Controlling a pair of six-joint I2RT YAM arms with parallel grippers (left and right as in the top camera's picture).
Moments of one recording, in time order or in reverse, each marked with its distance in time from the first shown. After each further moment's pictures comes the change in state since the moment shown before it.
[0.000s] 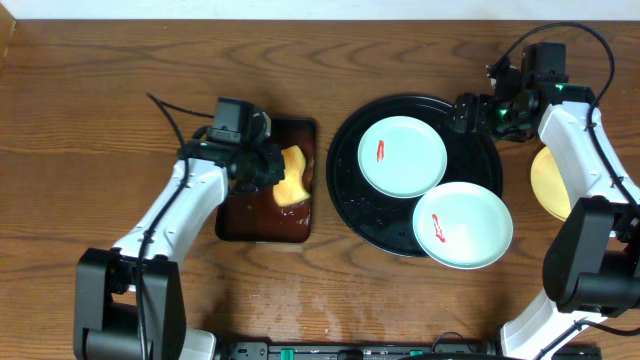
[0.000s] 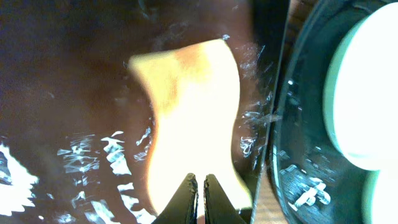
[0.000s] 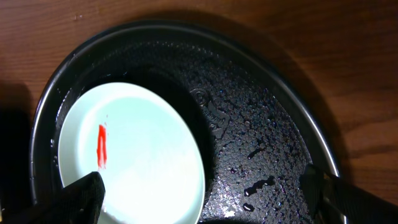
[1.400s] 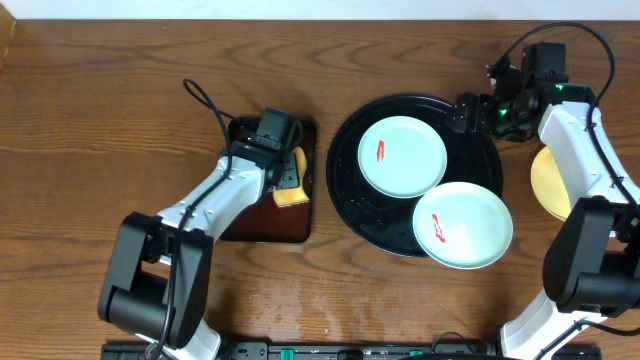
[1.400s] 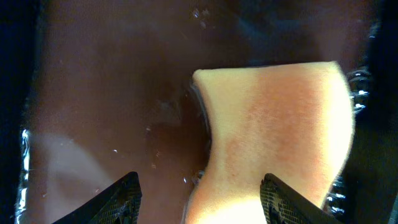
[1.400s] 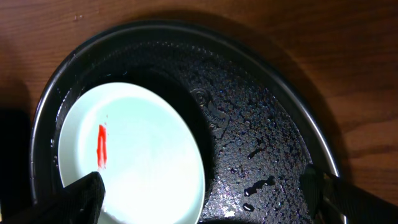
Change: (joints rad) left arm -0.165 0.132 0.000 0.070 -0.455 -0.082; right arm 0.000 0.000 0.000 0.000 0.000 0.000
